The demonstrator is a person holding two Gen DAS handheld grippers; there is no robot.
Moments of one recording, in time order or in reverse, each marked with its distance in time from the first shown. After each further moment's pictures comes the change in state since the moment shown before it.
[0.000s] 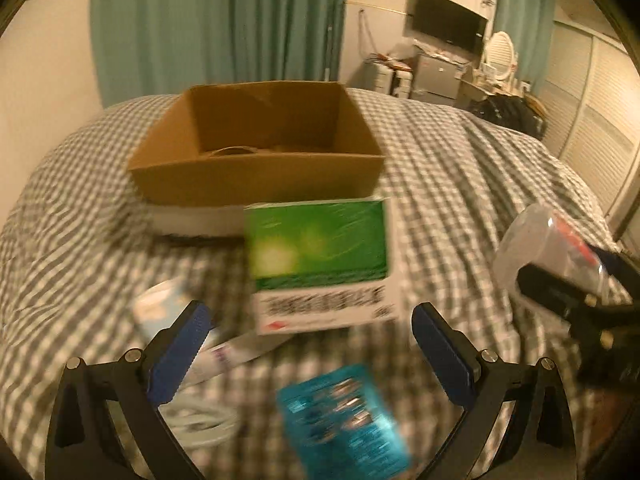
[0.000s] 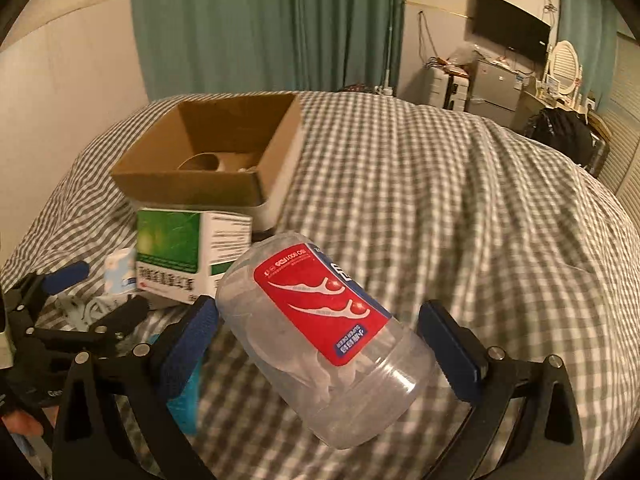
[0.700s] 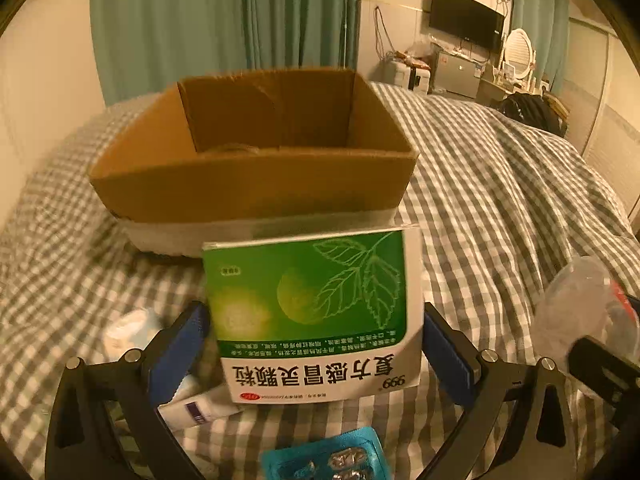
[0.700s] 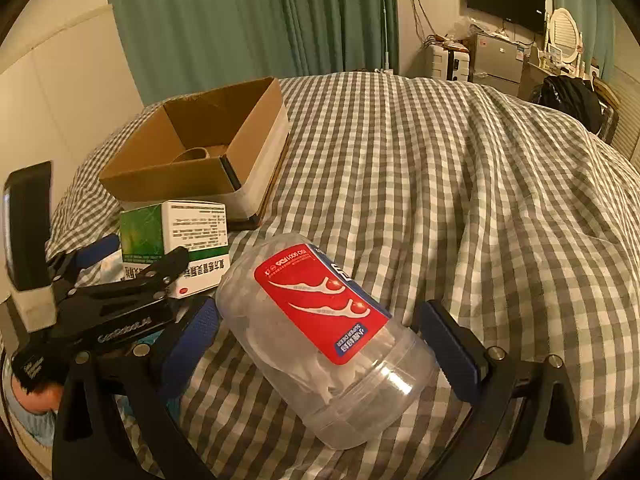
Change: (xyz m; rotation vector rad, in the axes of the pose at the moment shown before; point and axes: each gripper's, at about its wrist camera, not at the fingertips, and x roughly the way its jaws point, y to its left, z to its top) left arm 0.053 -0.002 0.012 -0.033 0.008 0.076; right arm 0.018 -0.028 -0.011 0.056 0.045 0.076
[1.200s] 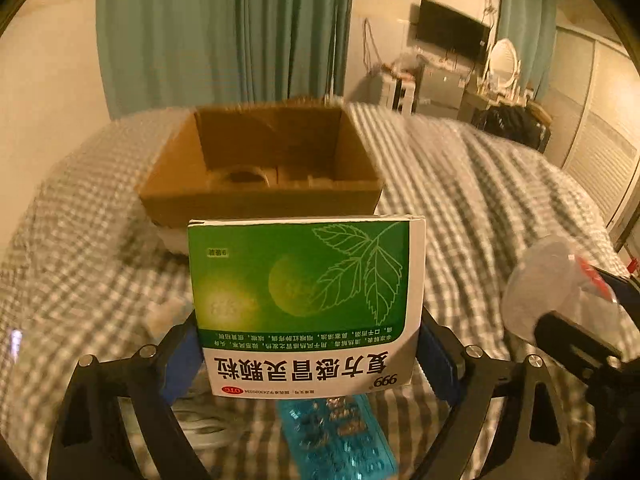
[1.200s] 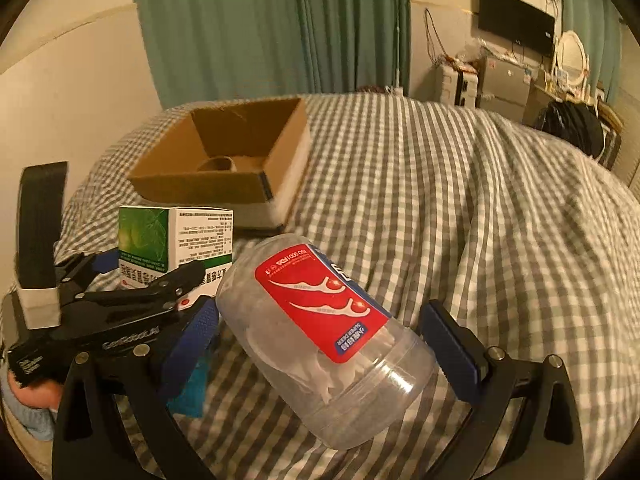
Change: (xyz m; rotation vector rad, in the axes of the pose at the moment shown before) left arm -0.092 0.005 -0.002 0.023 -0.070 -0.037; right arm -0.047 0.028 0.001 -0.070 -0.075 0.003
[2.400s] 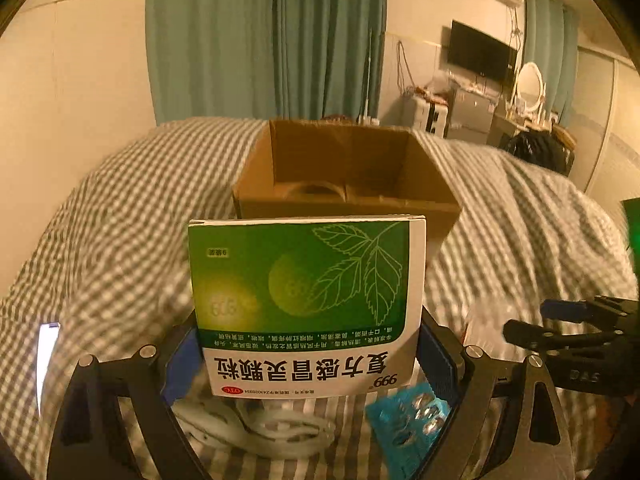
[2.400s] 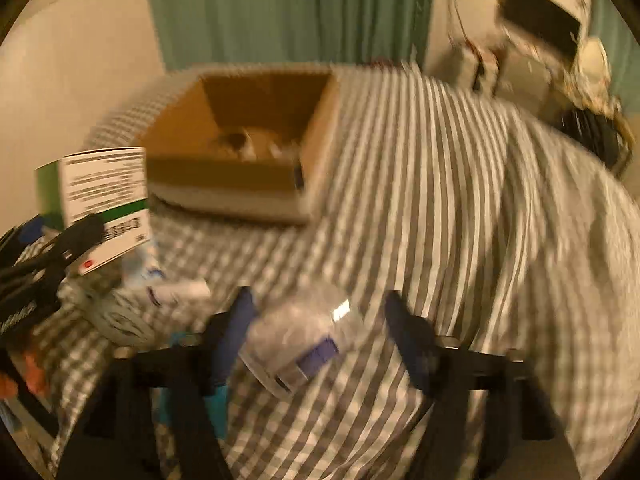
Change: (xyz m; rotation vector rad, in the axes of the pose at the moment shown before) left arm 0.009 0.064 -0.009 -0.058 -0.039 0.093; right arm 0.072 0.024 0.013 -0.006 0.231 -0.002
